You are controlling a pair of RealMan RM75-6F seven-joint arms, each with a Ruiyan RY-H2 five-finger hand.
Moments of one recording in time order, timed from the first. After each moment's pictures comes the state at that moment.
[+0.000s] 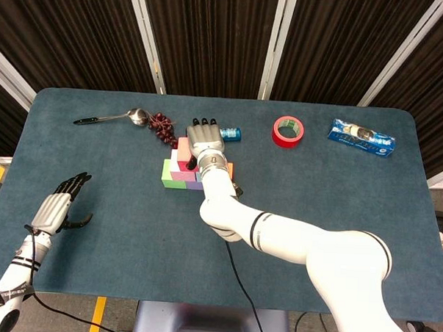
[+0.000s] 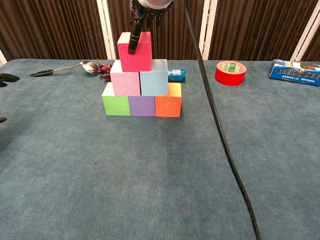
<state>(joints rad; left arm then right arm) -0.42 -1.38 -0.08 -1.20 1.41 1.11 -0.40 1.76 -1.52 0.25 -1.16 0.54 0.73 -1.02</state>
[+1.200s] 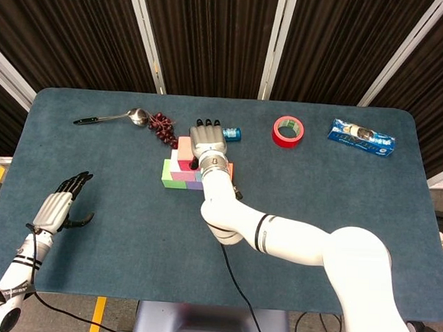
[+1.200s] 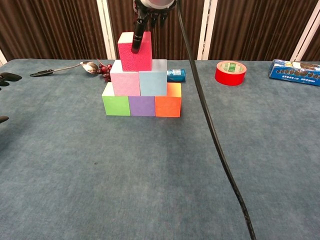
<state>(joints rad) -0.43 -1.38 -0.08 -1.20 1.42 1.11 -0.41 1.67 -1.55 0.45 -1.19 0.50 0.85 -1.19</state>
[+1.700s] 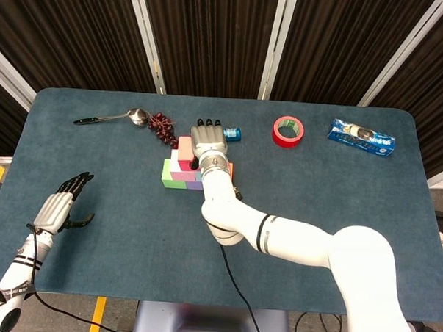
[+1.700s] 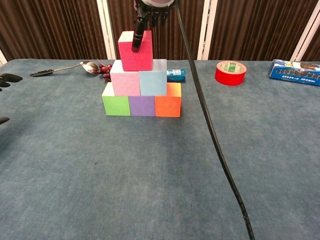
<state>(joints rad) -0.43 -1.38 -0.08 -1.20 1.42 1.10 -0.42 1.64 -1.56 0.51 -1.20 0.49 0.89 -1.24</state>
